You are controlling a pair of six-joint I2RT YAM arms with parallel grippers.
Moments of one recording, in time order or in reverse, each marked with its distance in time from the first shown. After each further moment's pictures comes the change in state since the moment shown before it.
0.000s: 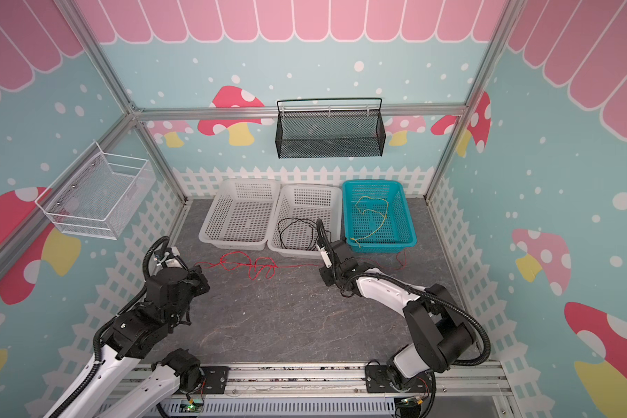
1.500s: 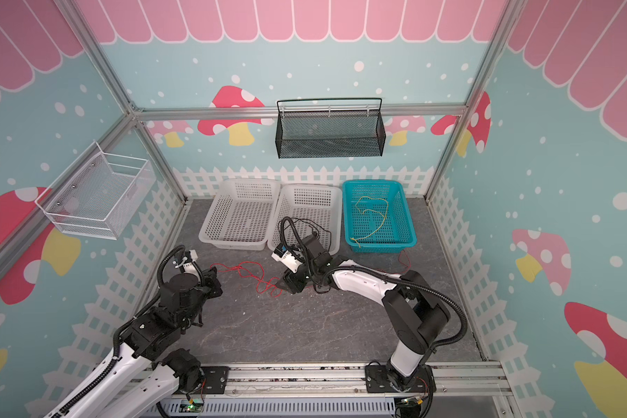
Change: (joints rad) left arm -0.089 -0.012 -0.204 0.244 0.063 0.051; right arm 0.177 0.179 0.236 -0.012 -0.538 -0.070
